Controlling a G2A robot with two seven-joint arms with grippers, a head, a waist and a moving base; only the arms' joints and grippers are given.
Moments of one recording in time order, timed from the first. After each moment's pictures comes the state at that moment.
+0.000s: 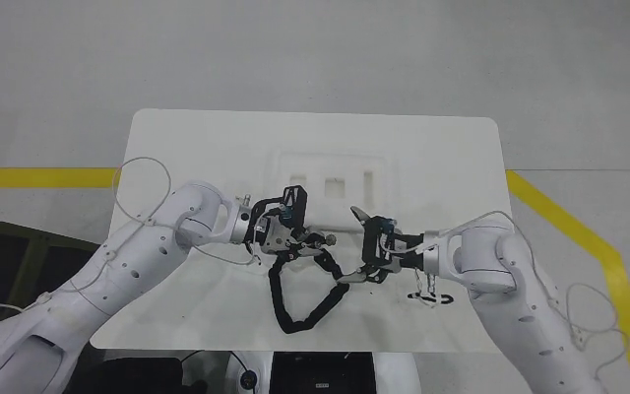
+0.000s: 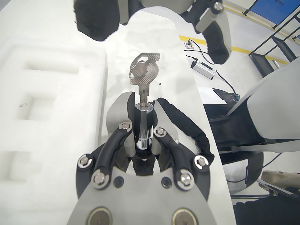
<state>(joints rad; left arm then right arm) 0.66 -0.84 -0.55 -1.51 0.66 -1.01 -0.30 -1.20 -1.08 1.21 -1.90 -0.86 -0.94 0.66</state>
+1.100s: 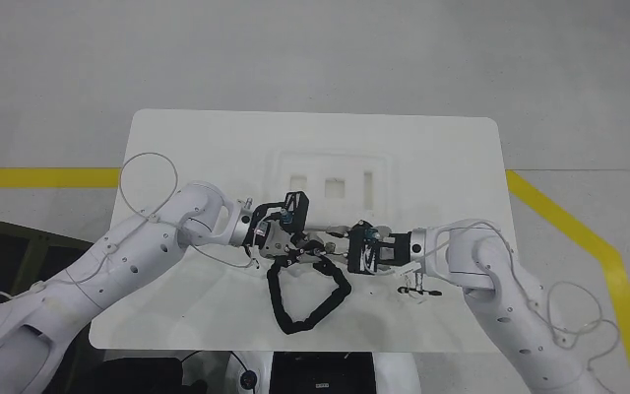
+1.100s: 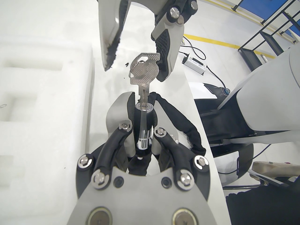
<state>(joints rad) 0.54 -0.81 -0.38 -1.50 0.64 -1.01 -0.21 -1.15 -1.07 1.12 -1.90 -1.11 -0.94 0.49</state>
